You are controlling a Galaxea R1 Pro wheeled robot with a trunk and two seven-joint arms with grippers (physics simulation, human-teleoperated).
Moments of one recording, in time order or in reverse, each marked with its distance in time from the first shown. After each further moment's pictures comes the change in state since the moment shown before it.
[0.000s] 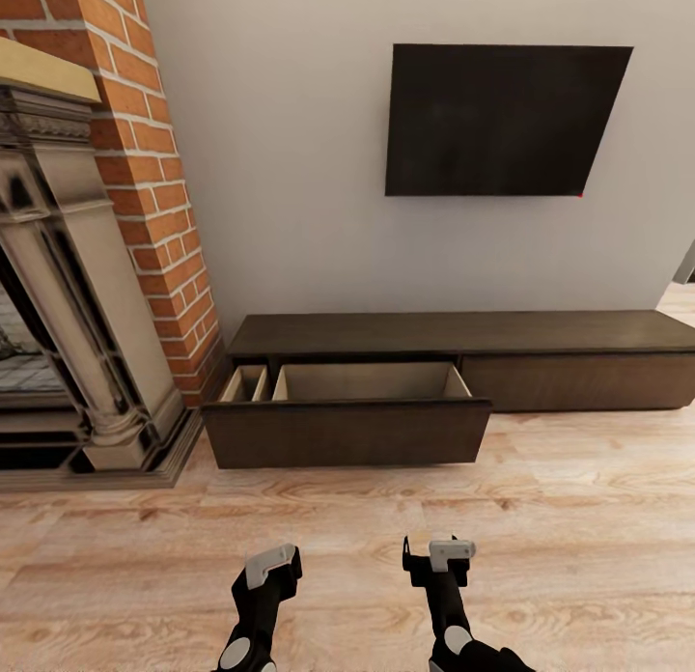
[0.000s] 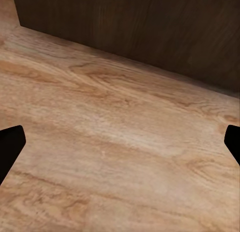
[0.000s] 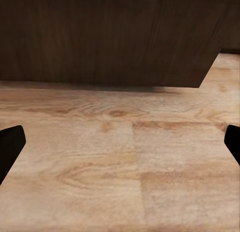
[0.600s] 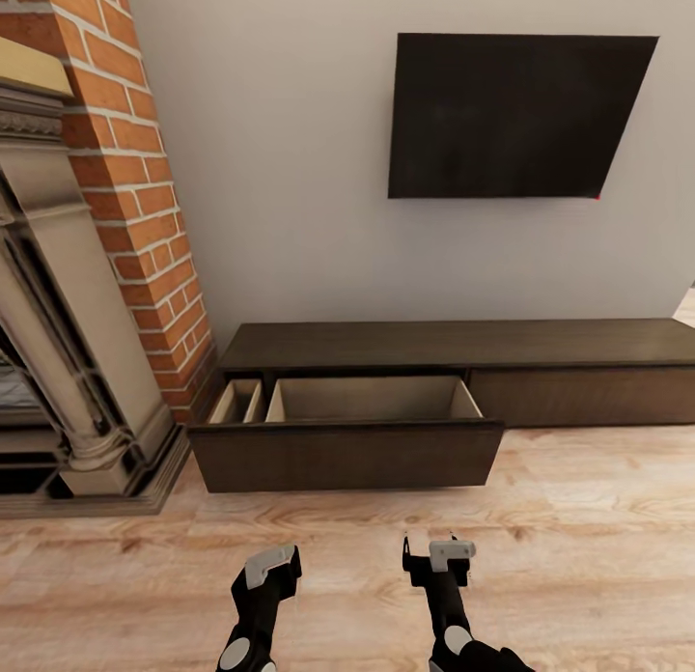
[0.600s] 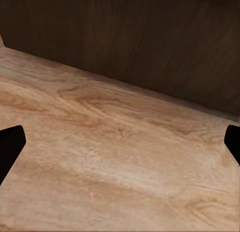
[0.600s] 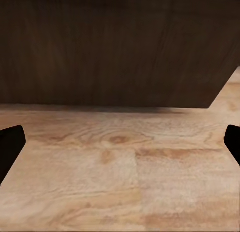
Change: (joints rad) left arm 0.000 0.000 0.001 0.002 0.000 -0.011 0.000; right arm 0.000 0.000 0.000 0.000 0.001 0.002 0.000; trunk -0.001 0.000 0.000
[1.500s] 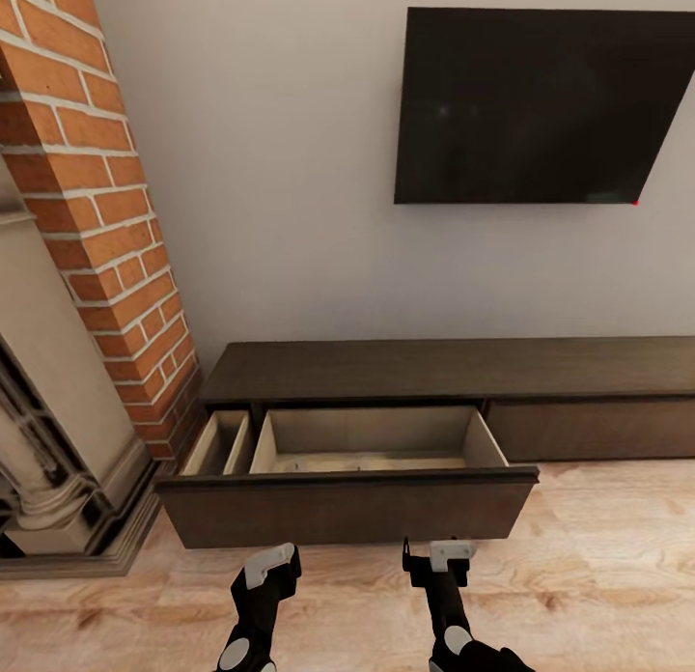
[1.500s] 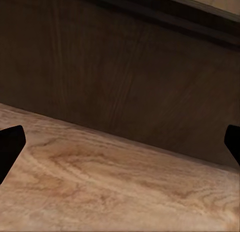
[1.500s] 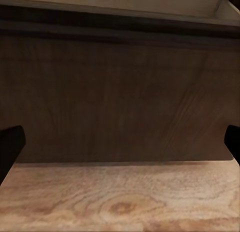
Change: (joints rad) left arm 0.000 0.001 -0.001 0.000 0.001 -0.004 0.001; right arm 0.000 0.000 0.001 0.000 0.000 0.002 0.000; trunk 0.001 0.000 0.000
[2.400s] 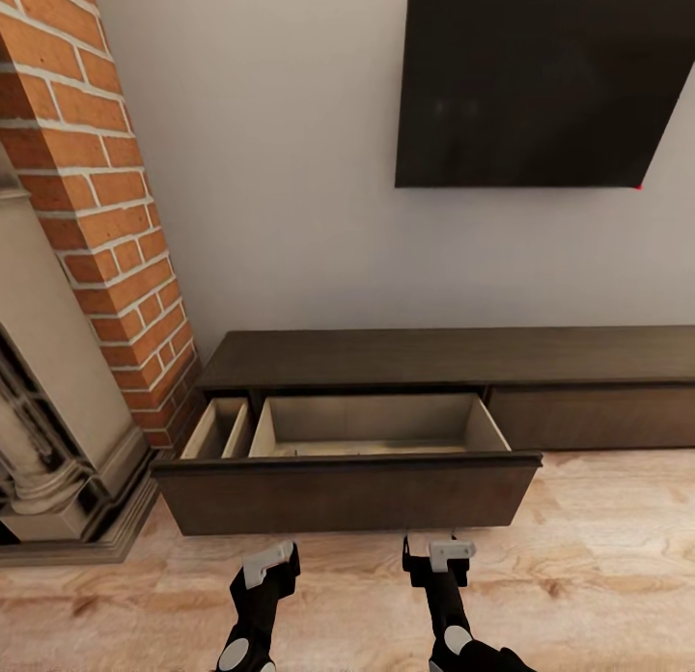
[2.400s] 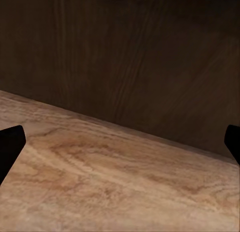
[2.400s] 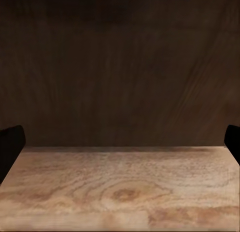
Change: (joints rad) left arm 0.000 0.001 0.001 0.000 0.001 -0.016 0.001; right arm 0.000 0.000 0.000 0.000 0.000 0.002 0.001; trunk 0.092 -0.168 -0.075
